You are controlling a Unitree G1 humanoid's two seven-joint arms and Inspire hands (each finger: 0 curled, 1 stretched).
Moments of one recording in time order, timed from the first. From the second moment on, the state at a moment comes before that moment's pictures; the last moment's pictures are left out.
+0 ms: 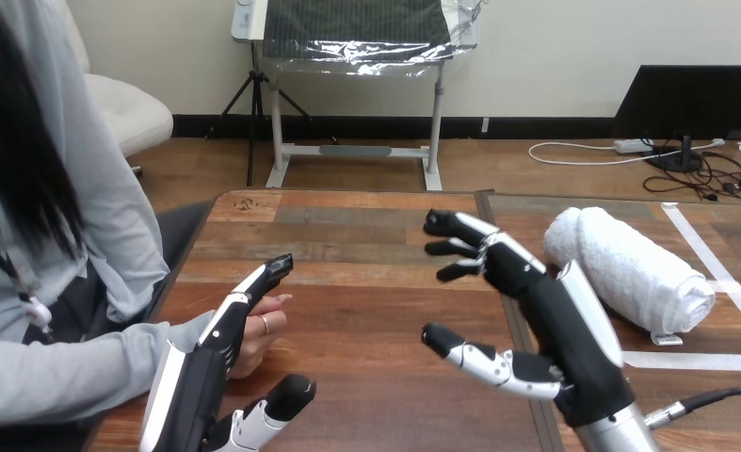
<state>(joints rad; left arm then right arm) 0.27 0.12 -0.02 0.34 0.15 -0.97 -0.02 -0.09 -0.20 0.04 0.64 -0.07 -1.11 0.20</state>
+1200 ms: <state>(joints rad) 0.26 0.11 -0.03 0.34 0.18 -0.96 -0.01 -0.23 -0.37 -0.14 0.50 -0.21 -0.76 -0.01</state>
